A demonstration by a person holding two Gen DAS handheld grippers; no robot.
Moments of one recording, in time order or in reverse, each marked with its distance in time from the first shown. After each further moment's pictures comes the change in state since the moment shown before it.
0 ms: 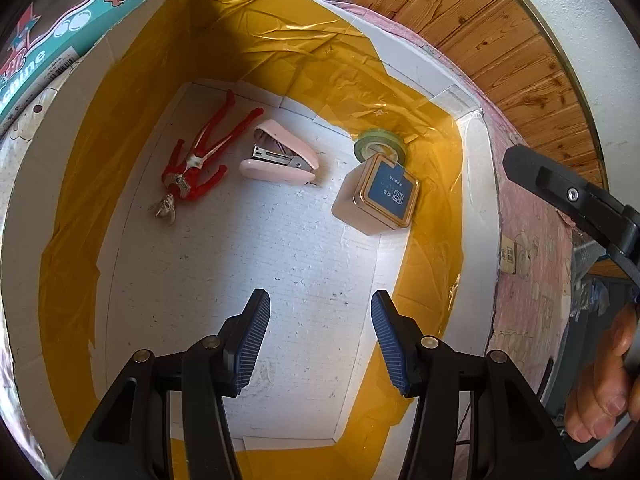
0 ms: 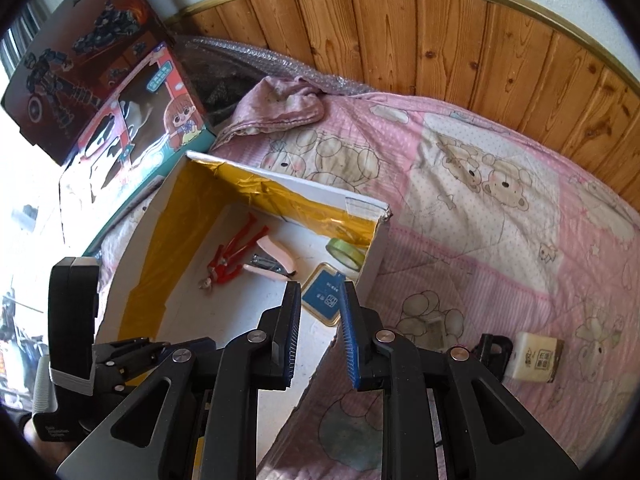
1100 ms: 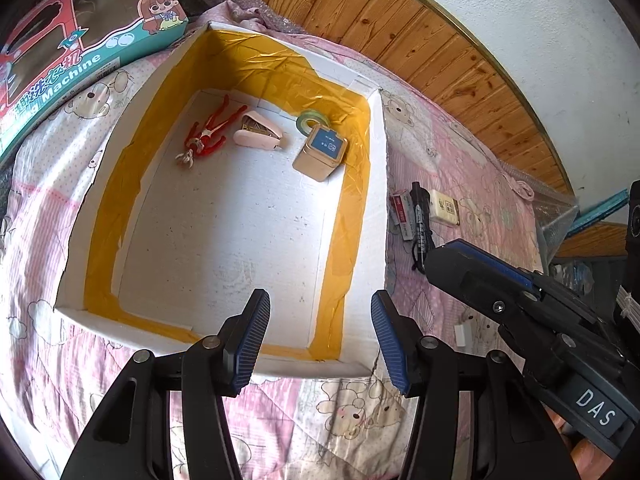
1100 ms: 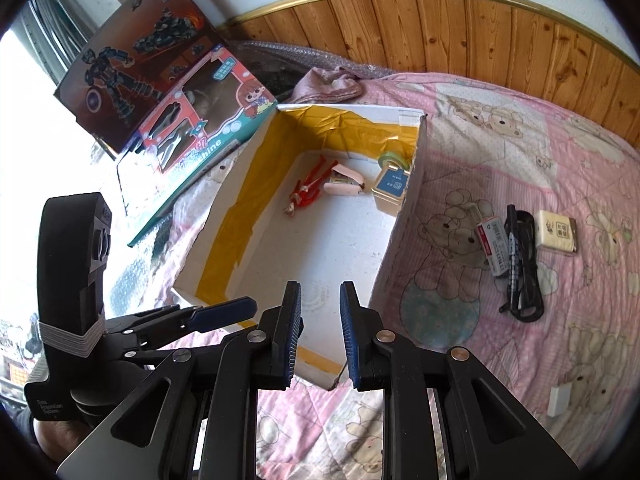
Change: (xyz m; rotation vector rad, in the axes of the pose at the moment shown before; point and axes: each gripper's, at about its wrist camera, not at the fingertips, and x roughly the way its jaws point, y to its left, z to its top) left arm -0.088 -0.020 -0.109 0.084 -0.114 -0.069; right arm -0.096 0.066 -0.131 0.082 -0.060 0.096
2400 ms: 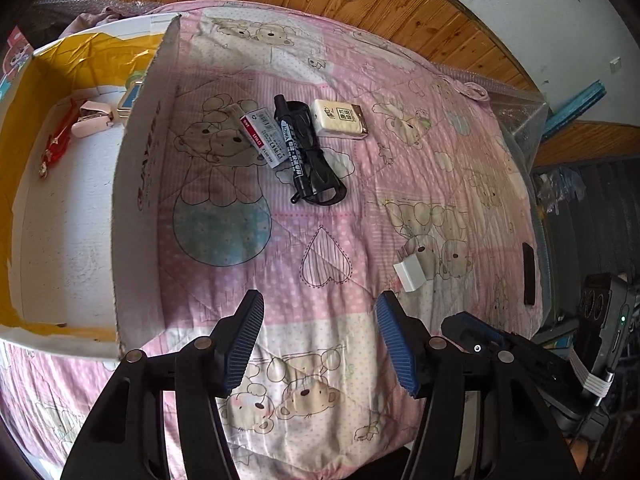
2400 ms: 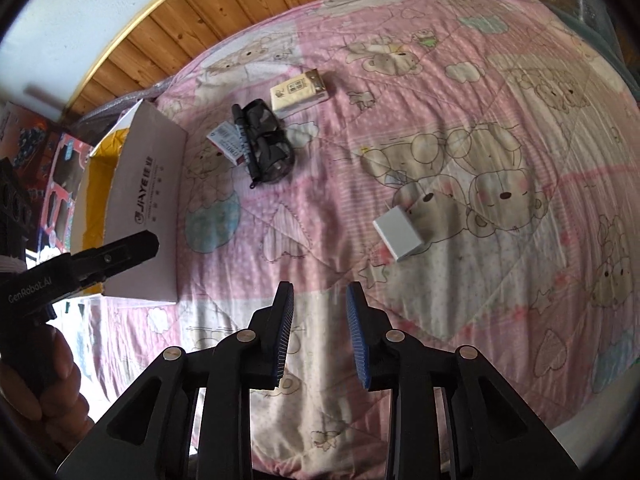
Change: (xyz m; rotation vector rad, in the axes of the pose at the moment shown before) left arm 0.088 -0.156 -0.036 0.244 0.161 -0.032; right arm -0.065 -0.222 -0.161 0.503 0.002 -0.229
